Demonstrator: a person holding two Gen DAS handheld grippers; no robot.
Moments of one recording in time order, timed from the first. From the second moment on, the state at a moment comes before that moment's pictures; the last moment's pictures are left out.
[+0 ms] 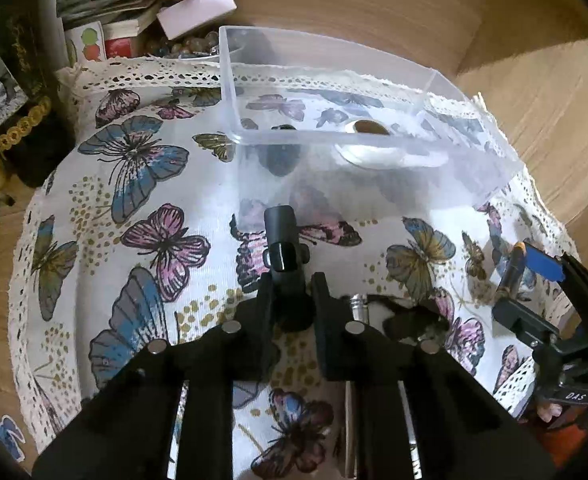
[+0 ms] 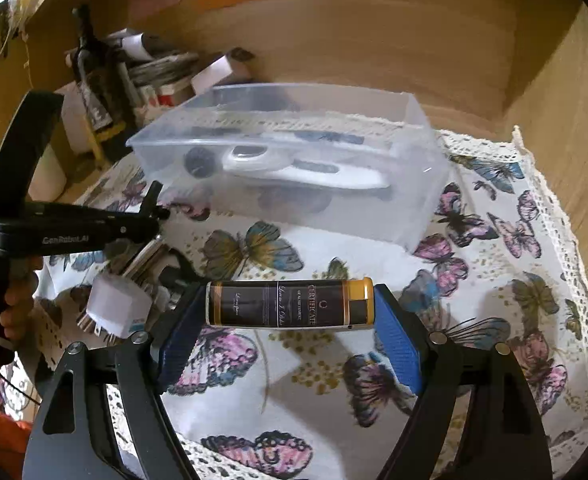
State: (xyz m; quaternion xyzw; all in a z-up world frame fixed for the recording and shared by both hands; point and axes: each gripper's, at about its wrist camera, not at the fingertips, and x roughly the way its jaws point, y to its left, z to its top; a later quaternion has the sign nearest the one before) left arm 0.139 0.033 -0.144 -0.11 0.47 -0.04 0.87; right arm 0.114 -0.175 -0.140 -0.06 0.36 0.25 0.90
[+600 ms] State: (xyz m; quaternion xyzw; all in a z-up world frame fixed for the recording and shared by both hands) left arm 0.092 0.038 -0.077 -0.06 0.36 -0.02 0.93; right arm 0.125 -0.181 -0.099 -0.05 0.29 0.23 0.93
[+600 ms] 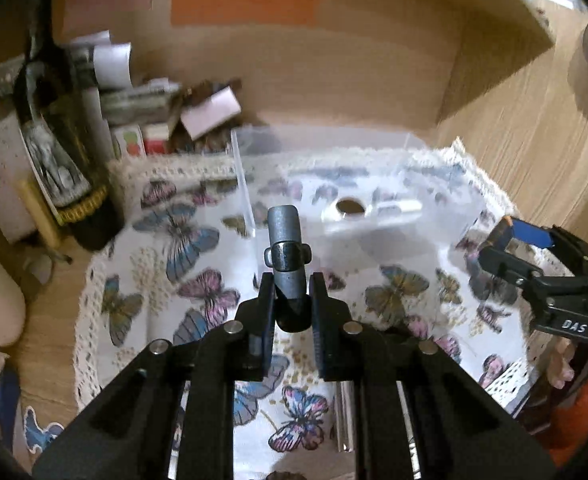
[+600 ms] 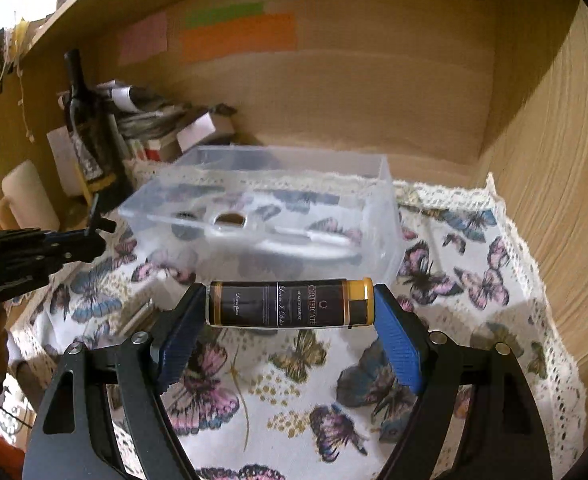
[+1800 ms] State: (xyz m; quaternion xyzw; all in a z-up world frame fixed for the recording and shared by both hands) left arm 0.199 0.030 -0.090 -0.05 0.40 -0.04 0.91; right arm 0.227 -0.145 -0.103 -0.07 0.33 0.21 0.92
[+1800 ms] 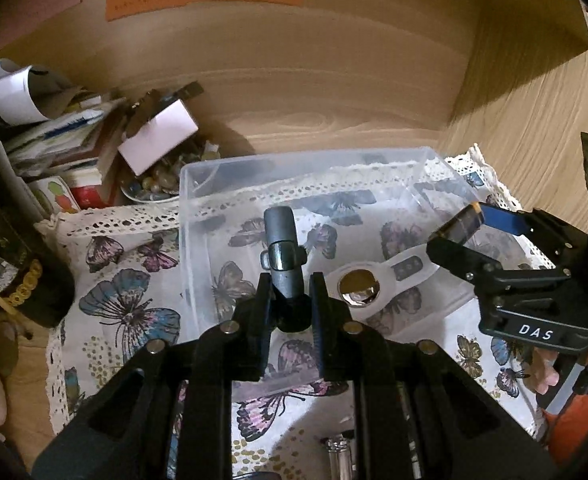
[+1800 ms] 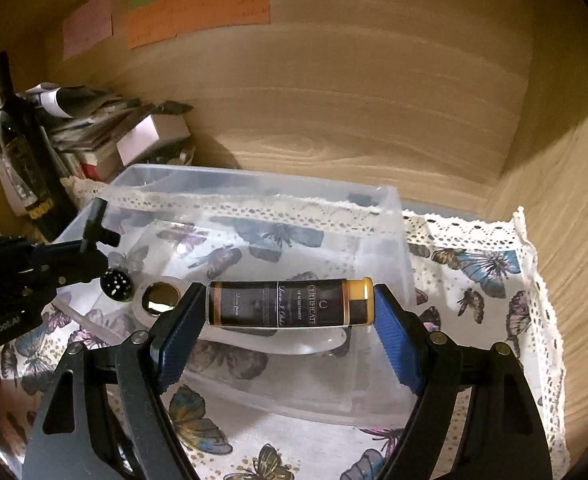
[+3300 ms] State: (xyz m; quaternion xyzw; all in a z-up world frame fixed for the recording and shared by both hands) left arm 0.071 0.064 -0.103 -0.05 0.40 0.02 0.92; right arm 0.101 -0.115 -0.114 -0.07 0.31 0.29 0.90
